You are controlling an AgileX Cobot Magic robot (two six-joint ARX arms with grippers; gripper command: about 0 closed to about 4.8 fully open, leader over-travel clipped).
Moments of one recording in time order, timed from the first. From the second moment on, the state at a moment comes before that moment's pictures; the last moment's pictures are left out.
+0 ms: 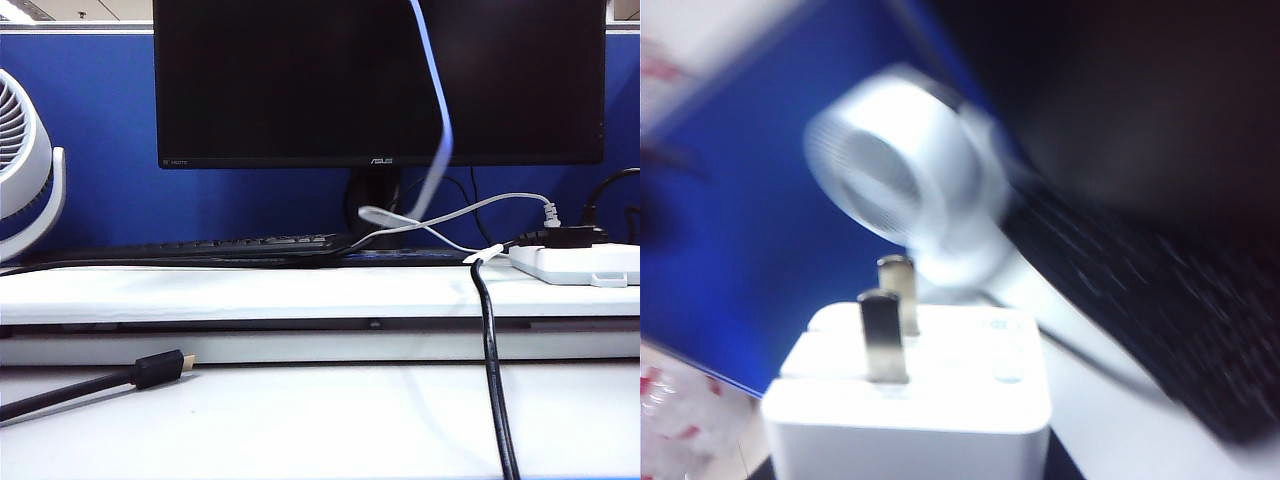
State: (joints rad) left arm -0.35 1.57 1.73 0.23 1.13 -0.55; right arm 0.35 1.65 1.97 -0.69 -0.67 0.34
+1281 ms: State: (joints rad) left arm -0.17 1.57 1.73 0.19 0.94 -0.49; right arm 0.60 2.16 1.97 -1.04 -0.16 0.36
